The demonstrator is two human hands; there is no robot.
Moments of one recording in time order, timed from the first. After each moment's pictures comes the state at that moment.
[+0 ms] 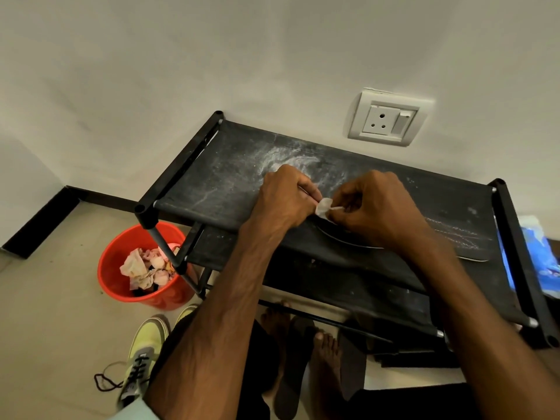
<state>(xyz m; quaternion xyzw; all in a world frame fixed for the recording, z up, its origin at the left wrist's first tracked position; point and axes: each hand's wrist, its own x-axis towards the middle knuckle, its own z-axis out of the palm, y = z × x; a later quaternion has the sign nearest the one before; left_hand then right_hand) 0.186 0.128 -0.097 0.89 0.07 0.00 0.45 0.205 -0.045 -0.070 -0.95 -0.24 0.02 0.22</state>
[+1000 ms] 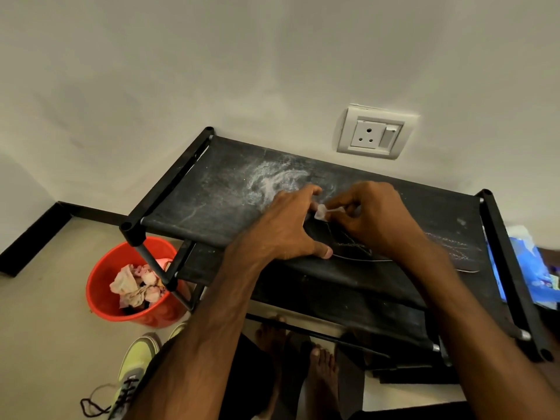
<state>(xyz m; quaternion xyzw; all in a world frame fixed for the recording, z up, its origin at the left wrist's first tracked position) 0.179 0.122 -0.094 0.92 -0.05 -0.10 0.37 0.224 -0.059 -0.078 -0.94 -0.24 0.01 0.24</state>
